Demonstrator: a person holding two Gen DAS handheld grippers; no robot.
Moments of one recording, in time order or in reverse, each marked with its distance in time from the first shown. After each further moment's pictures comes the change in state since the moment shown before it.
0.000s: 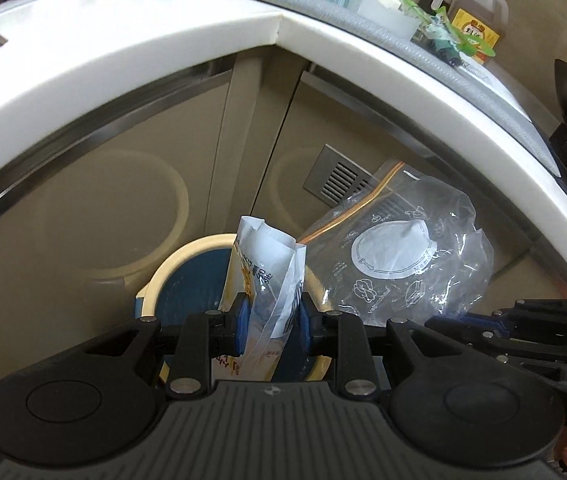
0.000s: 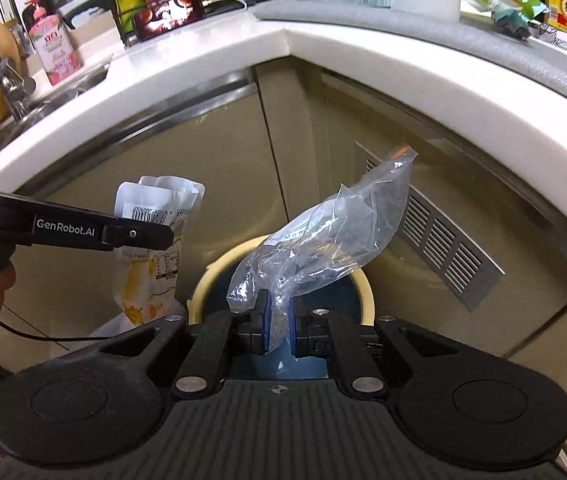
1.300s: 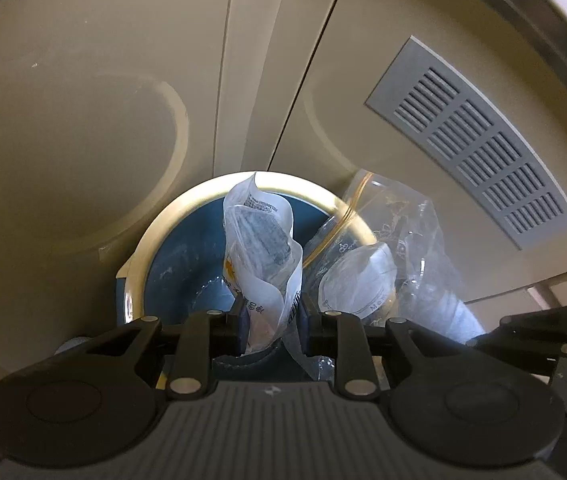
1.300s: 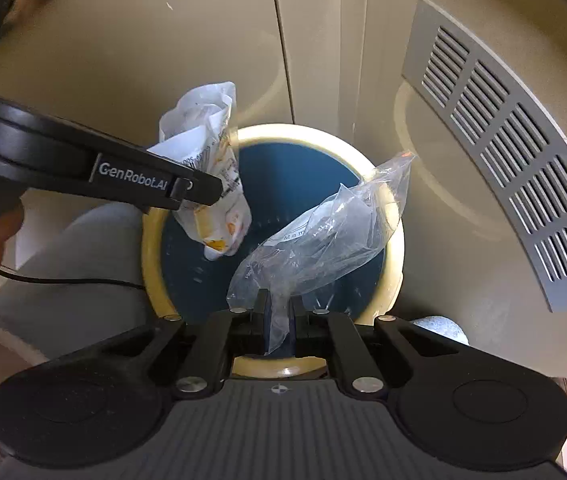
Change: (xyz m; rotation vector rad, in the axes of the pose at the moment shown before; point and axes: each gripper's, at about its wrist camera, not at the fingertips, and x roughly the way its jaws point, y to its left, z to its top) left arm 0.156 0.019 0.018 0.022 0.261 0.065; right arm 0.162 0.004 0.020 -0.083 0.371 -0.010
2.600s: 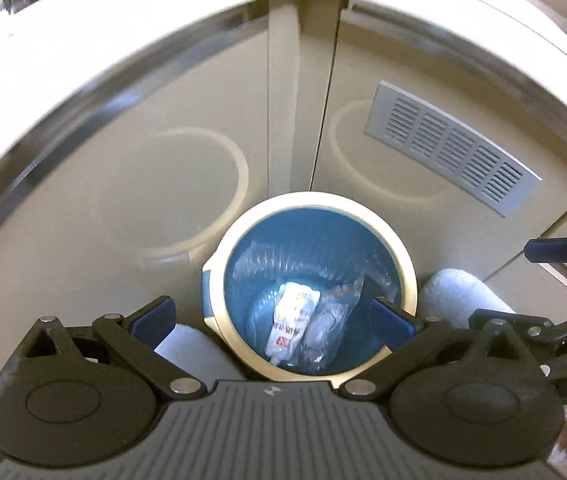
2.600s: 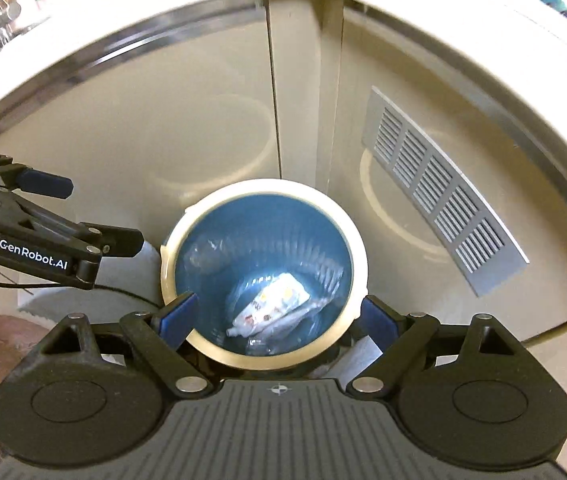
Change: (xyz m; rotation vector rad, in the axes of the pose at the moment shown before) left arm -0.134 -0.022 -0.078 0.085 -0.201 0.175; right arm -0.130 0.011 -0.059 0.001 -0.248 -0.061
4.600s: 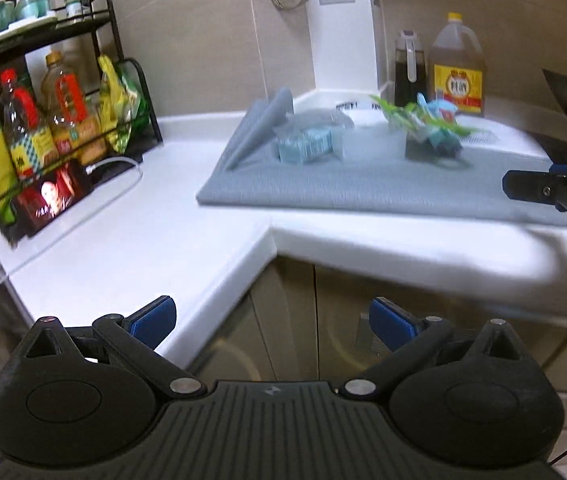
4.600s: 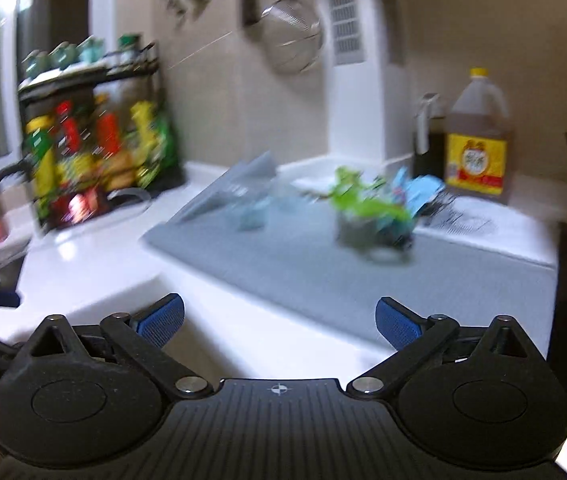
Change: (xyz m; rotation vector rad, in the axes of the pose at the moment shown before) left arm -0.073 -0.027 0.152 0.154 -0.407 0.053; right arm -0.078 -0.124 0.094 0.234 -0.626 -0.157
